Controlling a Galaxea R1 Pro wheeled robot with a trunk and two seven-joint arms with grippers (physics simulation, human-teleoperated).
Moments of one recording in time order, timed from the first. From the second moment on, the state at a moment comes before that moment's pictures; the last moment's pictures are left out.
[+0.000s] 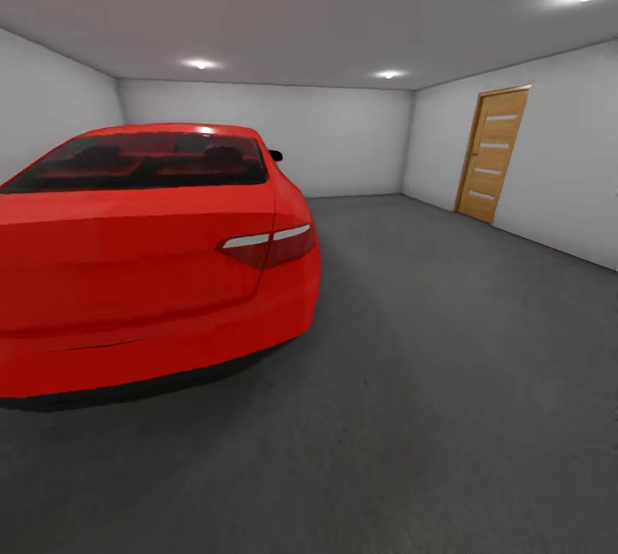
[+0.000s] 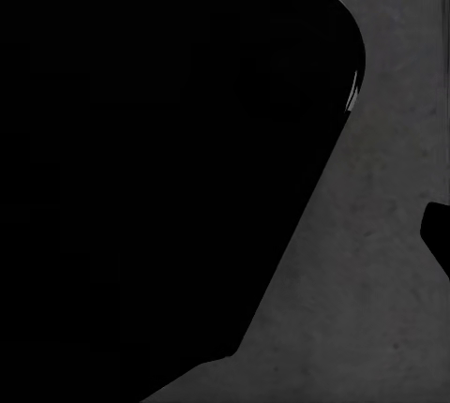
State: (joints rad) left arm 0.00 0.01 0.00 -0.03 0.00 0.00 0.00; right arm 0.00 0.00 0.48 0.00 -0.11 -0.05 0.01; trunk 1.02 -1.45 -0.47
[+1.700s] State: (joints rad) left arm 0.00 0.01 0.01 -0.03 0.00 0.00 0.00; right arm 0.00 0.00 0.47 0.00 -0.12 -0.05 0.01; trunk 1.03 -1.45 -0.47
